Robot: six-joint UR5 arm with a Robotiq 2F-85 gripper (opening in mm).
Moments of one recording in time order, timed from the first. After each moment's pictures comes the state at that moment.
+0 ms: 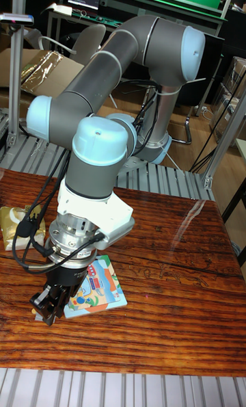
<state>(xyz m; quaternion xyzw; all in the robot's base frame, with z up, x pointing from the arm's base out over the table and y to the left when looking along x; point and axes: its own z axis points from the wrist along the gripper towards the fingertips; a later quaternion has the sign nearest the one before) 0.731 -0.089 0.039 -0.46 0.89 -0.06 0.06</state>
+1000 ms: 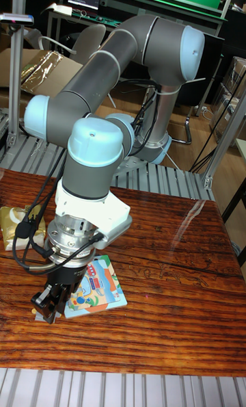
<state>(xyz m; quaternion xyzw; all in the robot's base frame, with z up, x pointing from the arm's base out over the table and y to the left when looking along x) 0.721 -0.089 0.034 -0.48 0.87 -0.05 0.05</state>
